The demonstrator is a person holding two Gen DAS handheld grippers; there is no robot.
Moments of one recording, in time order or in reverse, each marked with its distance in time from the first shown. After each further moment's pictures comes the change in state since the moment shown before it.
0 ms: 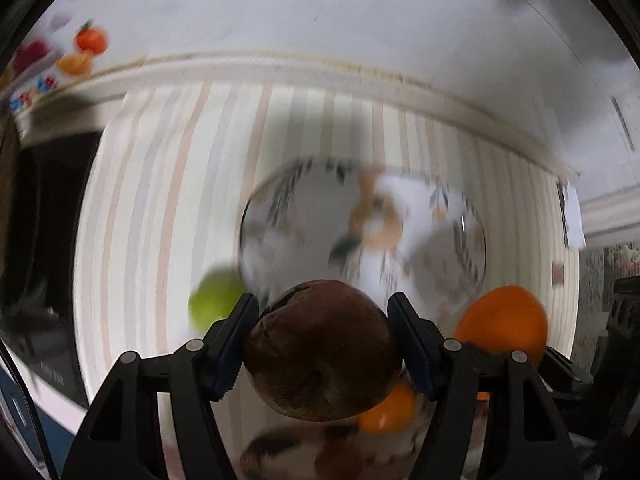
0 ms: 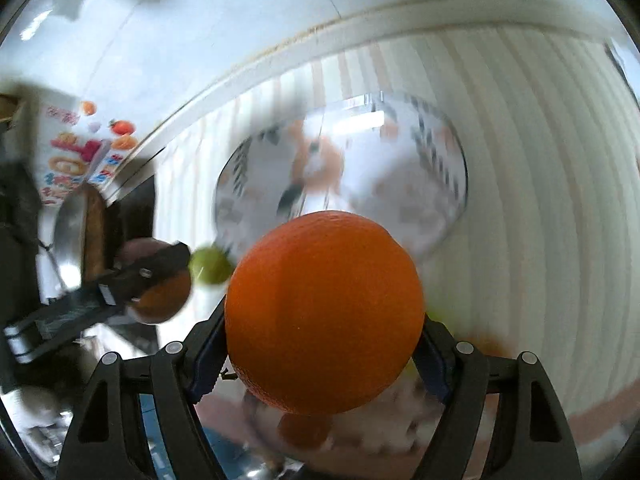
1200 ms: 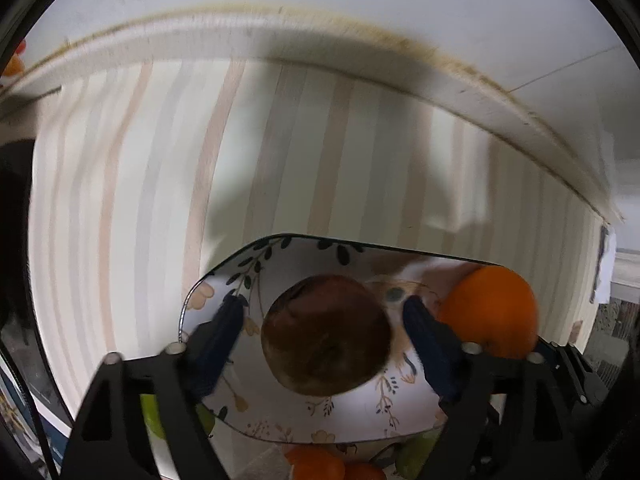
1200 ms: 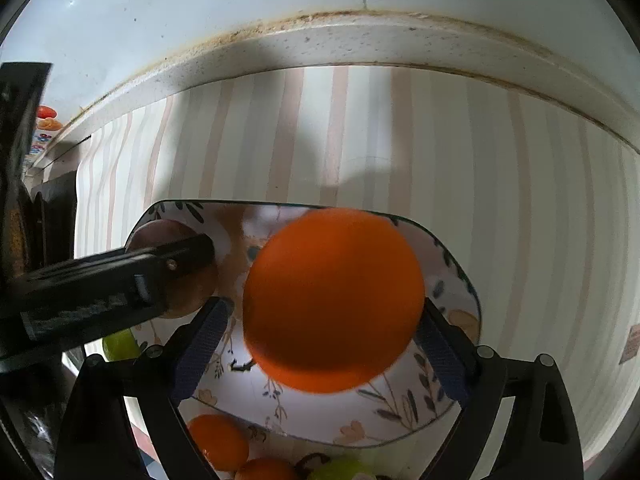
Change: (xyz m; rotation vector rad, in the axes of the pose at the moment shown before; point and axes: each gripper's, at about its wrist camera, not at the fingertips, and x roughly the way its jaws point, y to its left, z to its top) left arm 0.108 -0.017 0.086 -0.099 0.181 0.043; right arm 0.094 0.009 0.118 -0.156 0.149 -0.199
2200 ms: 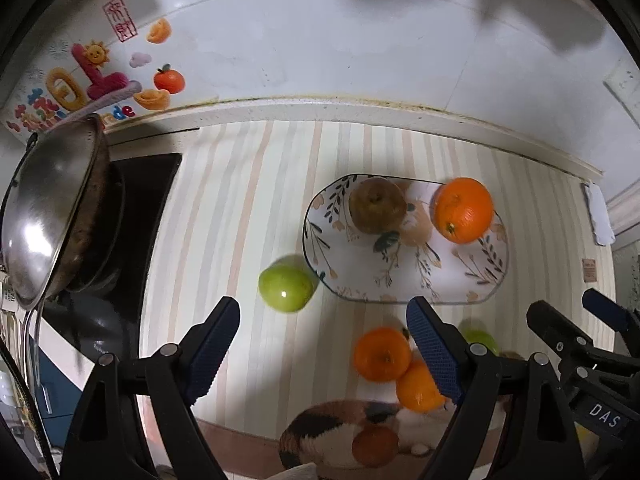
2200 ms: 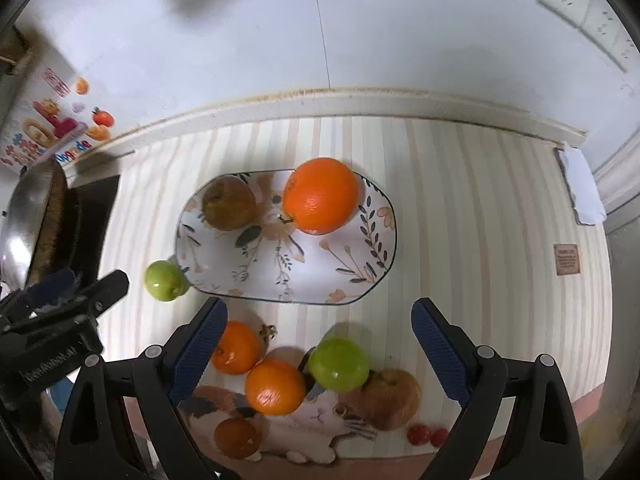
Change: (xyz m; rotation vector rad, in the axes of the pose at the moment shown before) left arm -0.140 0.028 -0.180 0.097 -0.373 0.166; right arm -0.150 0.027 -0.161 0.026 -0.307 -0.108
